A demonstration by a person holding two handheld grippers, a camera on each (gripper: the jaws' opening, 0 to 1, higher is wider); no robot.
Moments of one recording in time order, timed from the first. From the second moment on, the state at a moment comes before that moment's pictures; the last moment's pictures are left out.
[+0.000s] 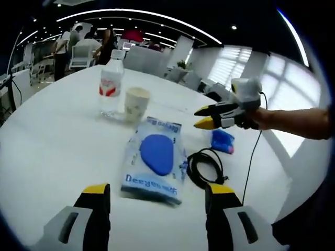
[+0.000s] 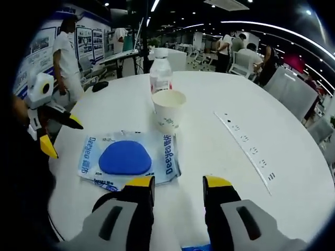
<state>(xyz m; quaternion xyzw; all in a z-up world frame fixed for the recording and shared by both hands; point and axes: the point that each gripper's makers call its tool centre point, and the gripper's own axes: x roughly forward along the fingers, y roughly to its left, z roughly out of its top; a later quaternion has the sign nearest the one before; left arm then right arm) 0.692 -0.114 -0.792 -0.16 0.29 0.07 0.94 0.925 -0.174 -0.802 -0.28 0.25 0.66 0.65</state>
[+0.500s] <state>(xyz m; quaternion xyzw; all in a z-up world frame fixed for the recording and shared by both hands) 0.685 -0.115 -0.818 -0.20 0.31 0.11 0.92 0.911 -0.154 -0.813 -0.30 0.23 0.67 0.64</state>
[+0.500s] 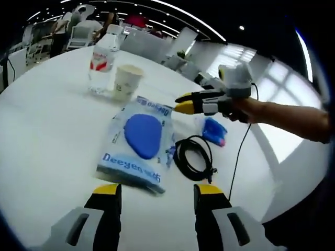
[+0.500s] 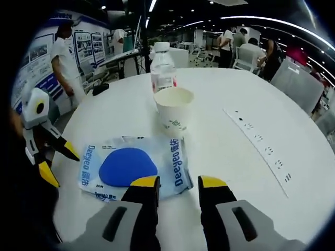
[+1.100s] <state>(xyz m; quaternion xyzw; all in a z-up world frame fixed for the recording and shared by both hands) 0.697 -0.153 -0.851 -0.33 0.36 0.08 0.87 0.892 -0.120 -0.849 -0.28 0.26 0.66 0.64</state>
